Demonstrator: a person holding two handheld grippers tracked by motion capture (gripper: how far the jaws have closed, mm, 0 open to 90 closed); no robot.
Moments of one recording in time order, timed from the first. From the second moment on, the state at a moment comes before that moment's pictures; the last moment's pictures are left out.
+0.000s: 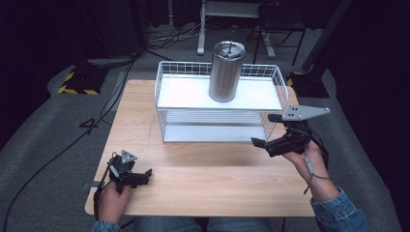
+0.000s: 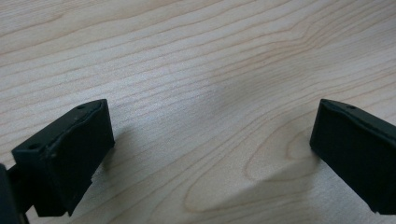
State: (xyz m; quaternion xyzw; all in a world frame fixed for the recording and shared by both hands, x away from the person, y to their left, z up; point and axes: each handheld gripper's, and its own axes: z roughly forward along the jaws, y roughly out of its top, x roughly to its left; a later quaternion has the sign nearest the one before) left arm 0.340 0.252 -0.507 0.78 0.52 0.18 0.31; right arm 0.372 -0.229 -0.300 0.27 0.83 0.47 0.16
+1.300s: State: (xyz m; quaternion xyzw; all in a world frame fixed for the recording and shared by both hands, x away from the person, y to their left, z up) left arm 0.340 0.252 -0.507 0.78 0.52 0.18 0.31; right arm 0.361 -0.256 -0.464 0.33 0.84 0.41 0.13
